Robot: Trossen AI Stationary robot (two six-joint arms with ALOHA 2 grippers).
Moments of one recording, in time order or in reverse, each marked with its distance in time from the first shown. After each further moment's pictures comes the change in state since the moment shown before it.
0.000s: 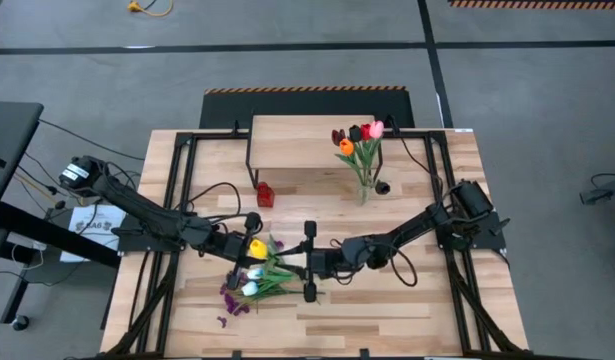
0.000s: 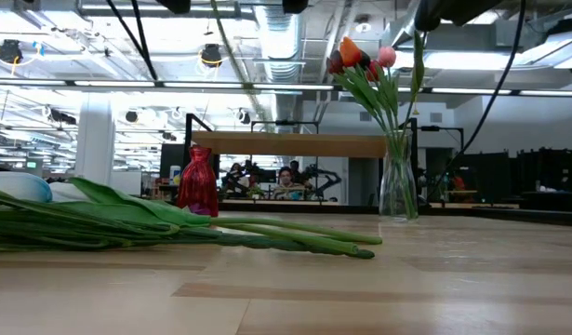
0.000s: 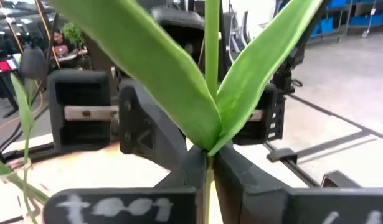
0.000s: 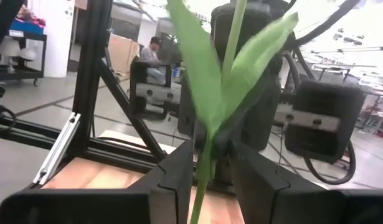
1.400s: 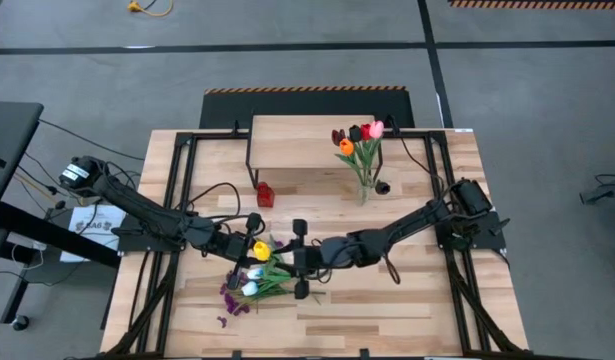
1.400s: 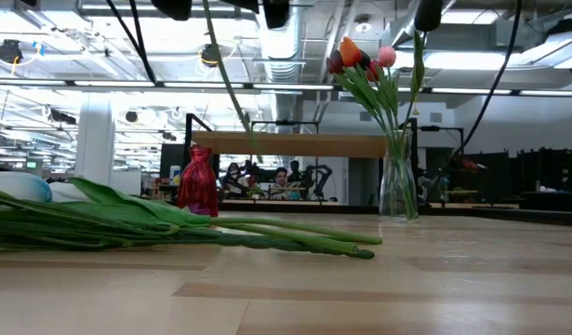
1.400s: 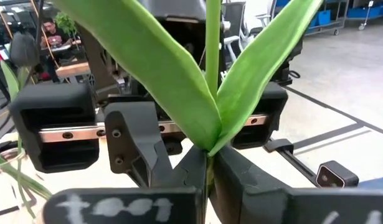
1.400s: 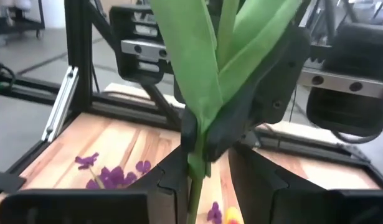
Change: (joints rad) left arm 0.001 0.001 -0.001 -0.036 0.024 -0.013; right arm -0.033 0.002 0.173 -0.455 -0.007 0.139
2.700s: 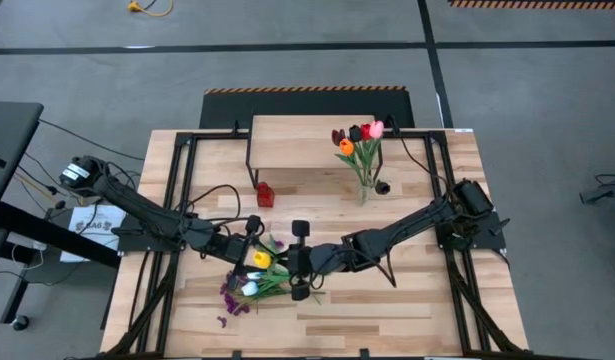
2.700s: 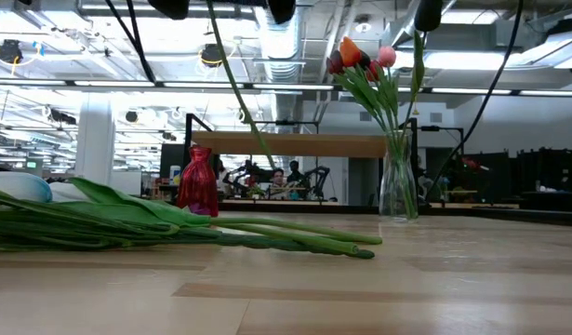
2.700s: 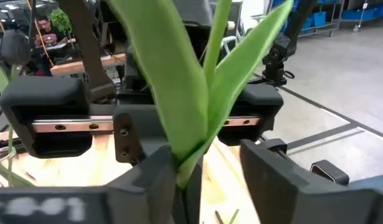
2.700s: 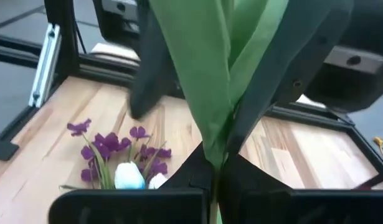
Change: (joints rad) left arm -0.019 0.000 -0.002 0.002 -0.006 -0.012; right arm 0.024 -0.004 0.119 -0.317 0.085 0.063
